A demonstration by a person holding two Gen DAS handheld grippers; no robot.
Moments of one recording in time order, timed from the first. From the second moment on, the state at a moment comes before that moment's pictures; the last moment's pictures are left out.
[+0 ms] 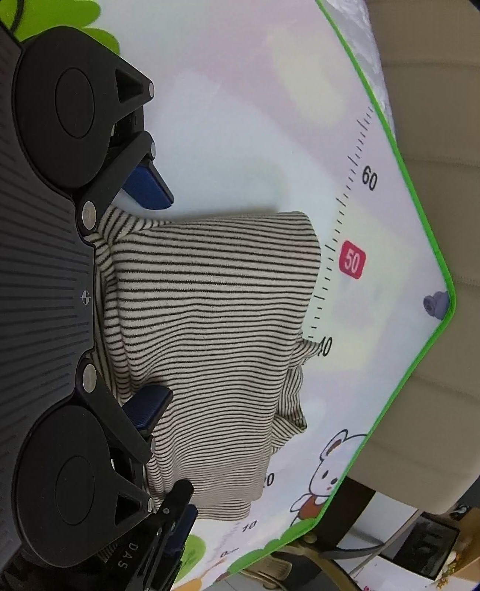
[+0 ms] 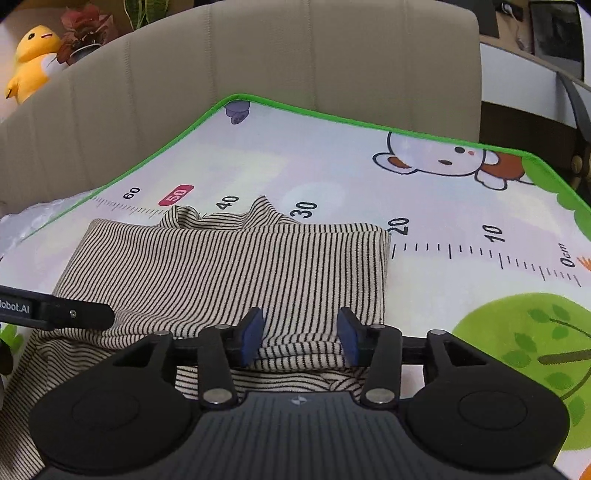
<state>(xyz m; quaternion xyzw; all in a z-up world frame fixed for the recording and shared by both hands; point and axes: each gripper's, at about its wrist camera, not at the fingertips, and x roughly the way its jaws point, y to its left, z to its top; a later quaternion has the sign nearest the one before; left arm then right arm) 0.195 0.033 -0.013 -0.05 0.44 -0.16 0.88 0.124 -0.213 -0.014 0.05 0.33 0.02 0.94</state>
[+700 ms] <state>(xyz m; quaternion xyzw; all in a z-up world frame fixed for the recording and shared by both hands) 0.204 0.036 -0.015 -0.06 0.46 -0.16 0.87 0.279 -0.186 -0.013 0.01 0.40 0.03 0.92</state>
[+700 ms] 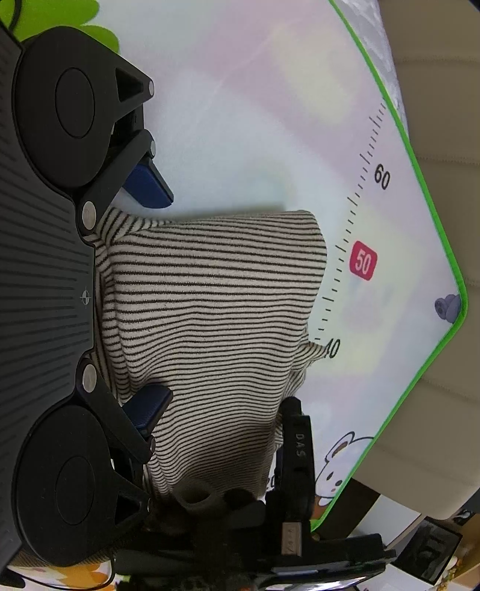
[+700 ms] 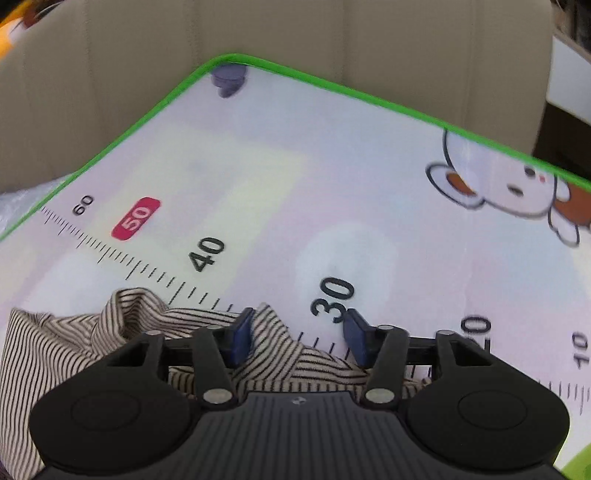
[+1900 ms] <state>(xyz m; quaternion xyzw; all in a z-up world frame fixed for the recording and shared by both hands) 0.152 0.071 0.057 -0.14 0.32 -0.16 0.92 0.047 -0.213 -0.007 0.17 0.44 0.13 0.87</state>
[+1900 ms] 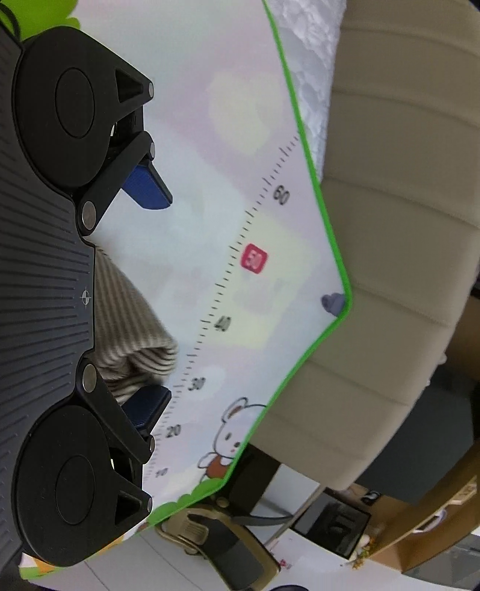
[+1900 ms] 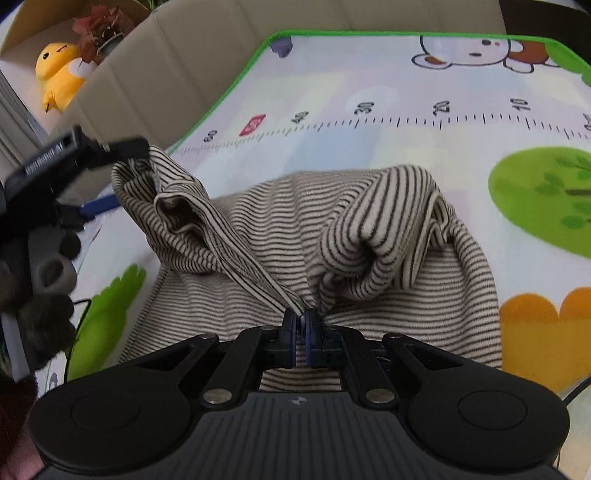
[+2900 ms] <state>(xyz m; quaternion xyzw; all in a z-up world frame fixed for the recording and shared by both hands) 0.168 0.076 0.038 -0.10 0.43 -0.13 0.89 0.192 -0.173 0.035 0.00 0.34 0.04 0.94</state>
